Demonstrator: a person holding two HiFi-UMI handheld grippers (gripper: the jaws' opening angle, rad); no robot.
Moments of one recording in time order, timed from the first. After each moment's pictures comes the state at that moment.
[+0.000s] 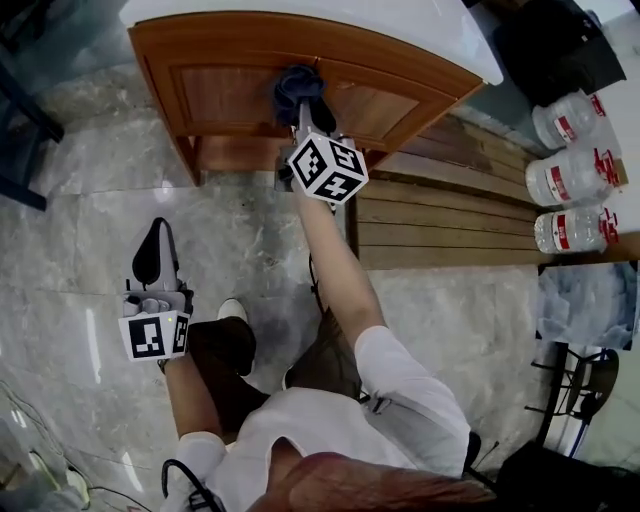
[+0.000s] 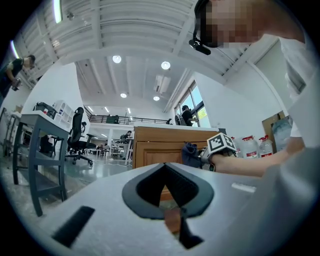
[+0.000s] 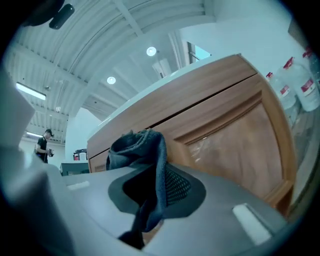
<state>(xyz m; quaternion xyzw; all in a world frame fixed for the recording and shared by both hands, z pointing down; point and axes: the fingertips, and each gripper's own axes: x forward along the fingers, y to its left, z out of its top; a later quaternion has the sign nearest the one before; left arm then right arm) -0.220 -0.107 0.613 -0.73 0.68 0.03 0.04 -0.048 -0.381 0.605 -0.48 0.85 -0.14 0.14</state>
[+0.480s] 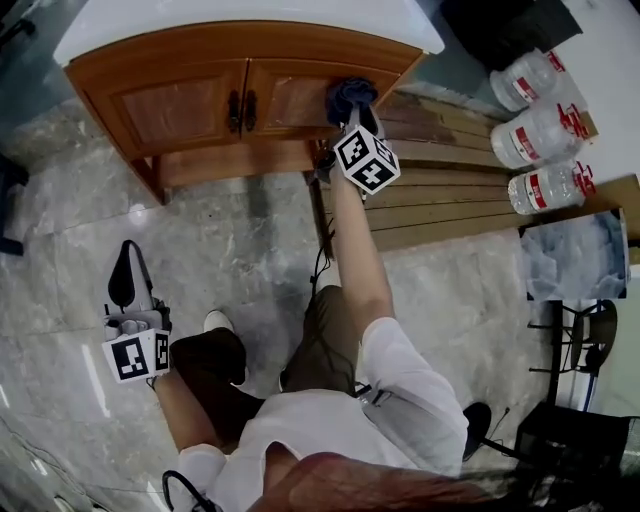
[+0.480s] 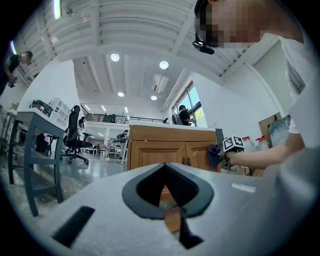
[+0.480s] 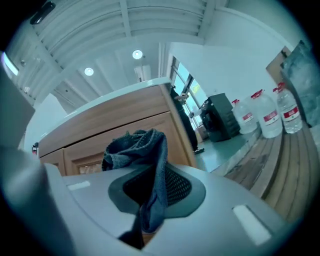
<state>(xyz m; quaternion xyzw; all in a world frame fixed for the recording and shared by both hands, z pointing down) -0.208 -0.115 0.616 -0.74 0.67 0.03 0.03 0.173 -0.428 0.623 -0.65 0.74 -0.12 0.13</state>
